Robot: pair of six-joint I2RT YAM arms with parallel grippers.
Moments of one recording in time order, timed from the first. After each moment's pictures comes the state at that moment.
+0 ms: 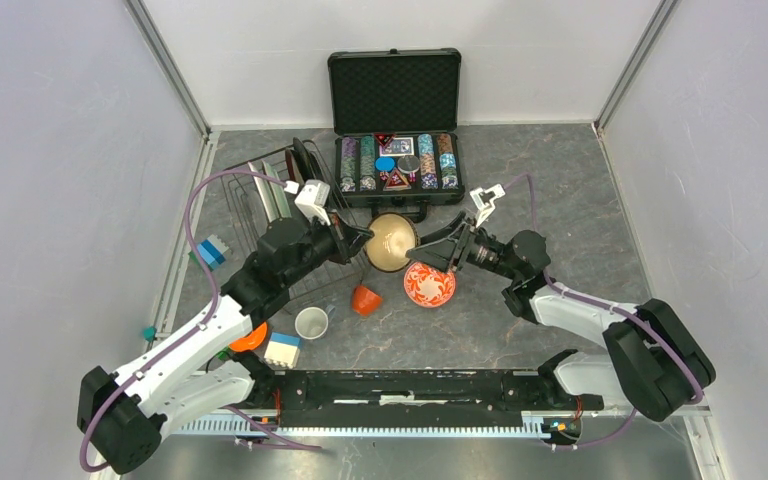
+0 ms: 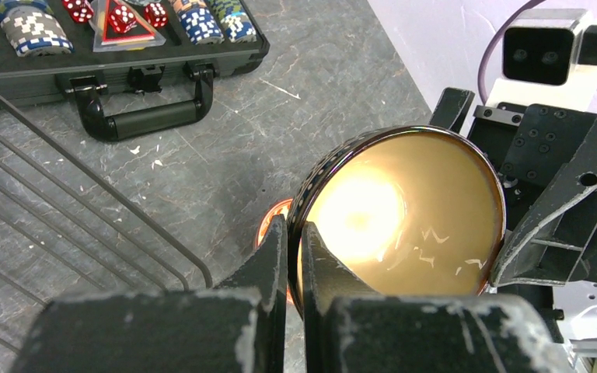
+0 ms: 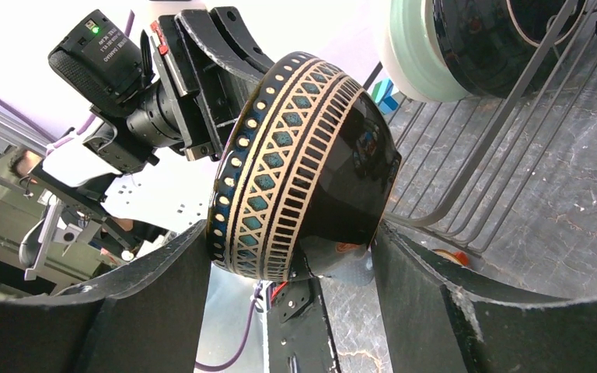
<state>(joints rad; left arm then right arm) -0.66 0.92 0.68 0.05 0.07 -0.57 0.53 1.28 0.42 1.09 -0.67 0.97</state>
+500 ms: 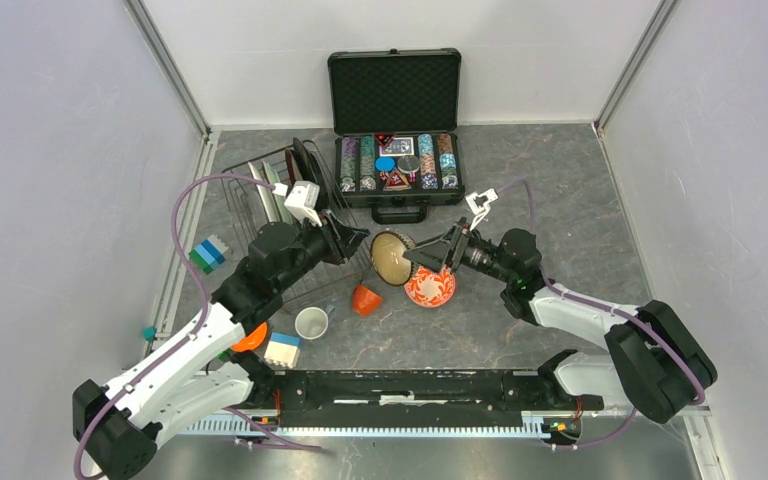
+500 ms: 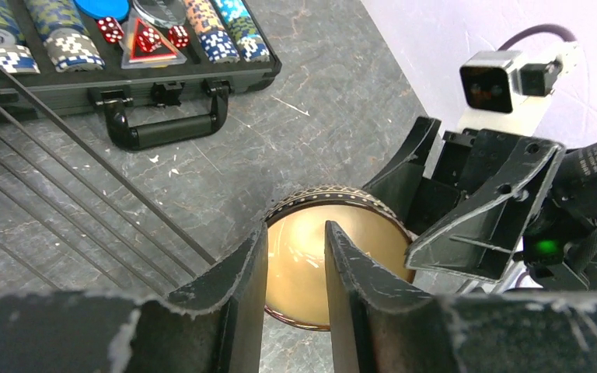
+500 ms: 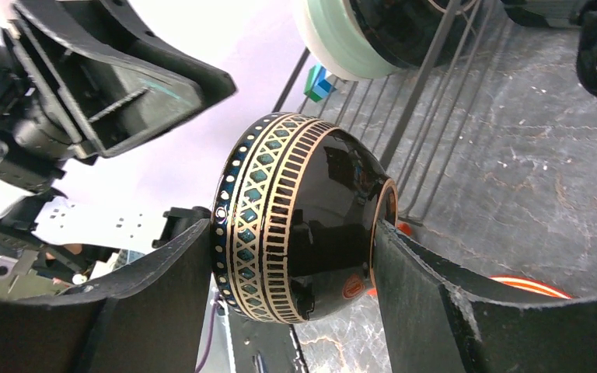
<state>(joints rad) -0.66 0.86 0.68 0.01 0.01 -0.56 0.56 1.26 0.42 0.91 -0.56 0.87</state>
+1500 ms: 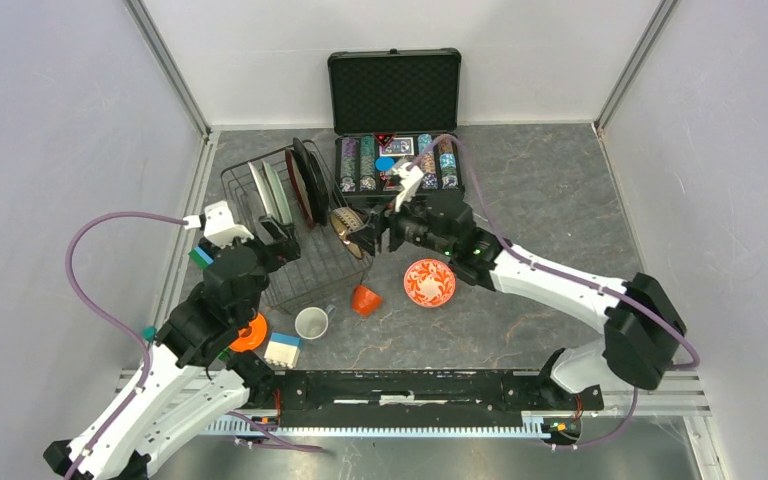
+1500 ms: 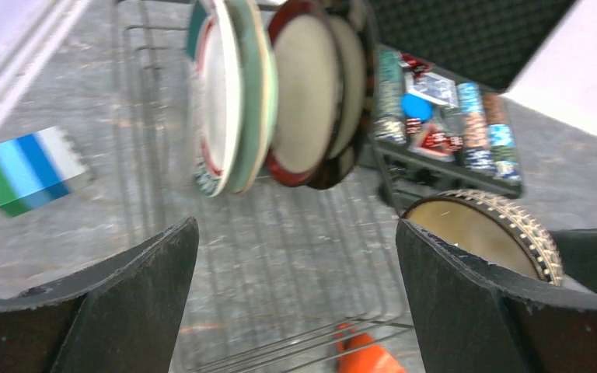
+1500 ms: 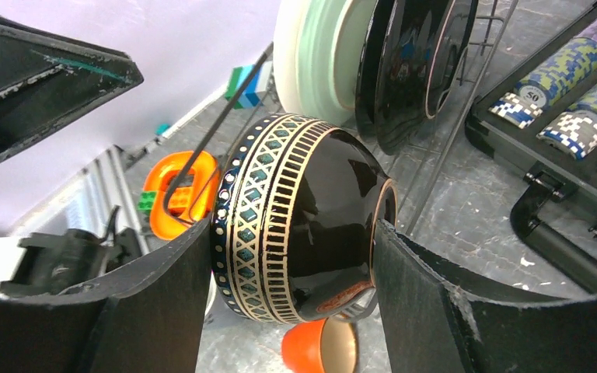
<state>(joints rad) -0.66 0.57 0.79 -0.49 -0.69 -0.54 0.85 1.41 0.96 0.32 -0.22 0.35</state>
